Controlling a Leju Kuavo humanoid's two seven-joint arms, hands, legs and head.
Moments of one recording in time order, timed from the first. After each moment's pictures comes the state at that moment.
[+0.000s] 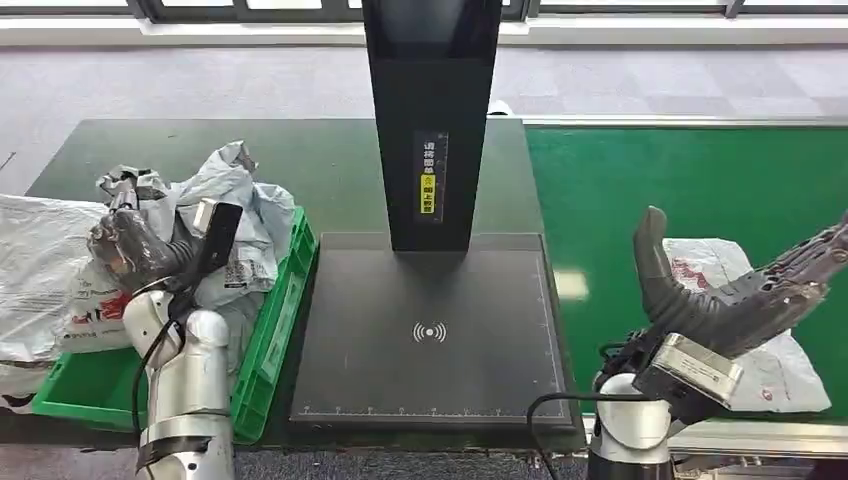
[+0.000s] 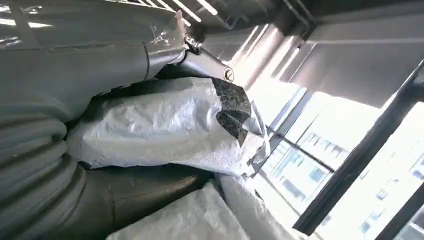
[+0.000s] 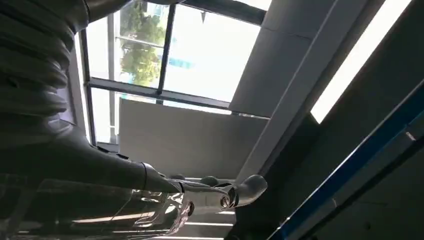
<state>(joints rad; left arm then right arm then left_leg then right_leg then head) -0.48 -0.35 0.55 -1.18 -1.42 0.70 -0.19 -0.14 0.29 0.06 -1.75 0.57 -0.70 -0.70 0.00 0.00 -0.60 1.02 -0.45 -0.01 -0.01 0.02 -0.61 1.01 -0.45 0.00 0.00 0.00</state>
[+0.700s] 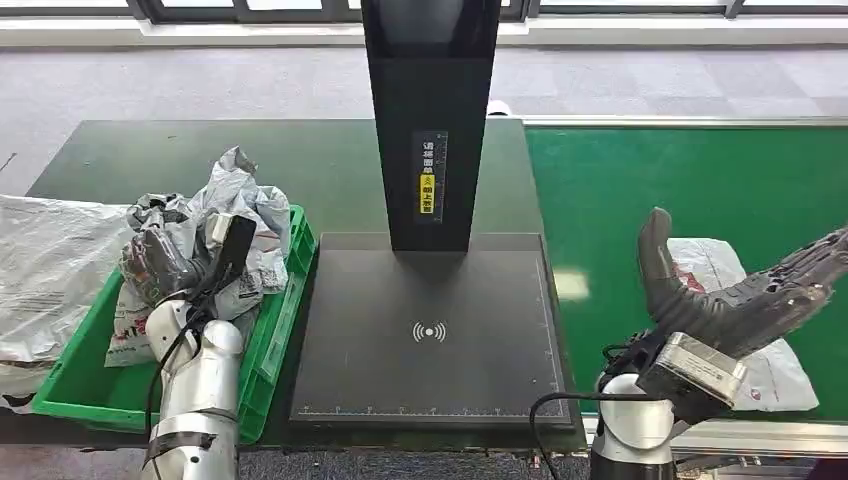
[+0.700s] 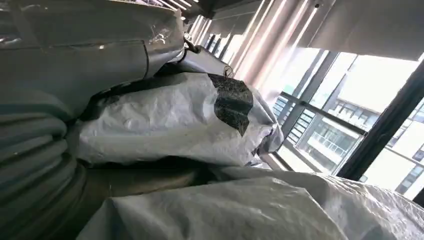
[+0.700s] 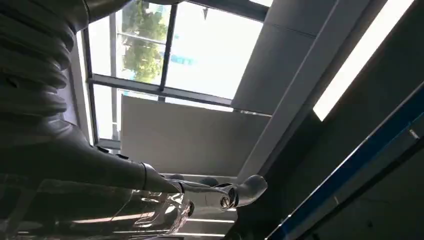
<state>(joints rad) -0.49 -0.33 0.59 -1.03 -1.44 0.70 -0.14 -0.14 0.29 0.04 -1.75 0.57 -0.70 -0.70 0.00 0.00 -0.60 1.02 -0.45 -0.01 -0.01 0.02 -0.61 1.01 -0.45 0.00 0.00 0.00</state>
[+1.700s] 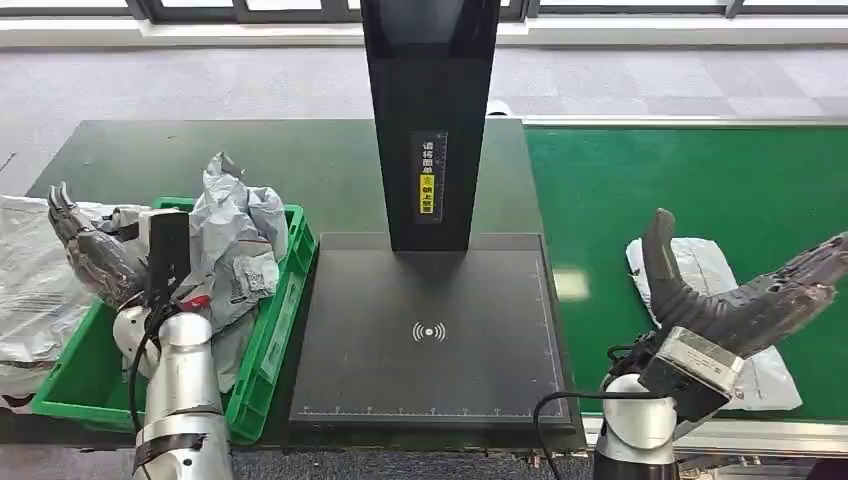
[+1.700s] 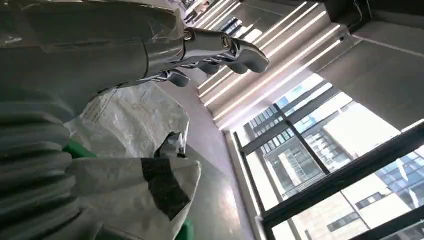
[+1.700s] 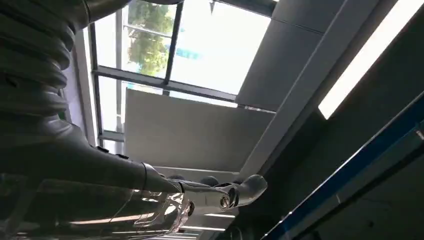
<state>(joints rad) -0.49 -0.35 0.62 -1.20 -0.94 0.70 -0.44 -0.14 0.29 0.02 -1.75 0.60 -0.70 -0.68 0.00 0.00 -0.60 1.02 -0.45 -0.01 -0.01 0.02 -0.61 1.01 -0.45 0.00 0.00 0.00</state>
